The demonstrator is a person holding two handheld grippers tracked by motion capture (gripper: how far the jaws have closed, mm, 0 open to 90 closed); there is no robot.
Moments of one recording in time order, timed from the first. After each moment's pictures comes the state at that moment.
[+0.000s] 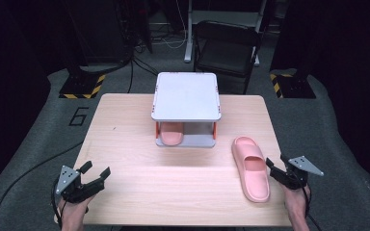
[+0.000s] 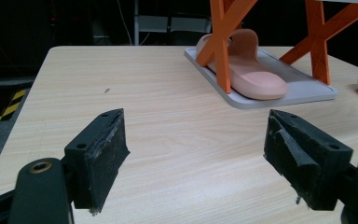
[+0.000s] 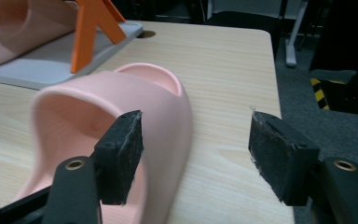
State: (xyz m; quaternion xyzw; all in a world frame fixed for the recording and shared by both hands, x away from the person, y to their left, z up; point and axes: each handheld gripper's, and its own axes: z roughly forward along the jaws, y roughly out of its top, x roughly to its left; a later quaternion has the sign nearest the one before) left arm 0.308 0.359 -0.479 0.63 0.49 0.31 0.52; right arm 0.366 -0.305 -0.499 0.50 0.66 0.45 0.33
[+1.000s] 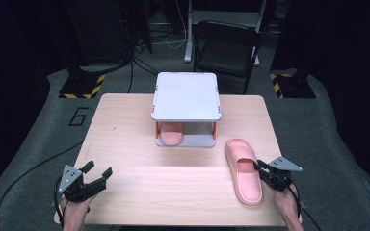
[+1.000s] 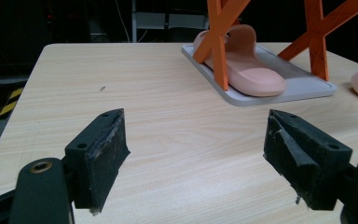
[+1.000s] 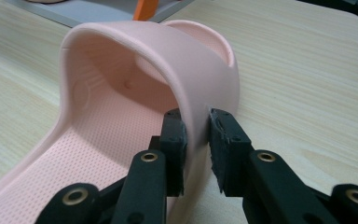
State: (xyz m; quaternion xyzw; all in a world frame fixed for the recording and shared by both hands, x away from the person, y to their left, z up) left arm 0.311 0.354 -0.481 0.64 0.48 0.31 0.51; right arm 0.373 -0.266 -0.510 0.43 0.75 0.42 0.28
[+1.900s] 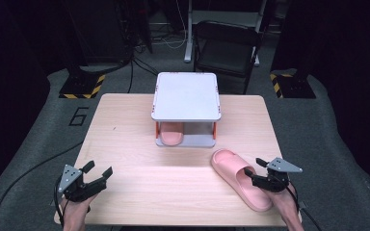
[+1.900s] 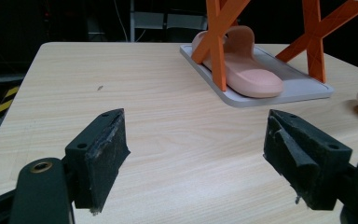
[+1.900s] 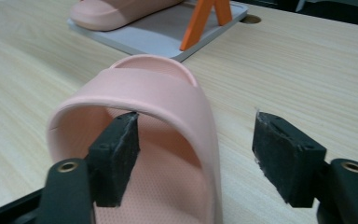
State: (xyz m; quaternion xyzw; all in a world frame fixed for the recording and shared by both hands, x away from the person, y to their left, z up) left arm 0.312 0.354 -0.481 0.64 0.49 0.30 0.52; right arm 0.364 -0.254 -0.498 0.39 0.75 0.47 0.24
